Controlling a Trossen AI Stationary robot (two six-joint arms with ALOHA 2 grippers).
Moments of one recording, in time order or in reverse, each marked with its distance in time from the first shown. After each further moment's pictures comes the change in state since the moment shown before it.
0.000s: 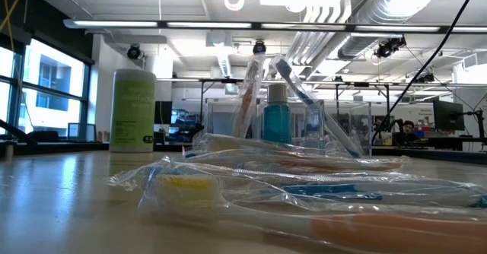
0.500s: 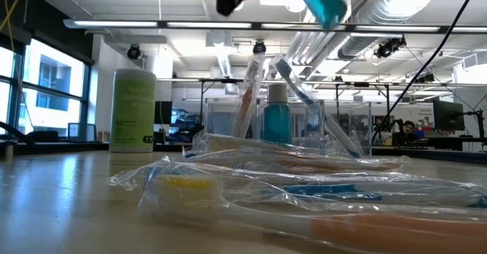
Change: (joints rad) left arm 0.153 0.077 0.001 0.098 0.038 0.021; right arm 0.014 0.000 0.000 -0.001 0.029 -0.010
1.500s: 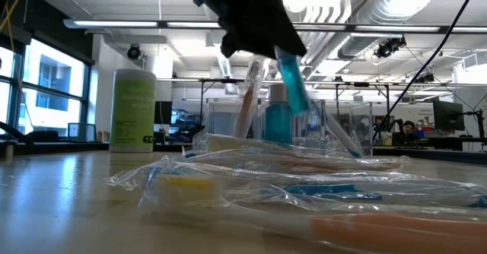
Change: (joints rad) left arm 0.089 0.095 -0.001 -0.098 -0.068 0.159; right arm 0.000 0.000 0.000 -0.001 -0.033 0.009
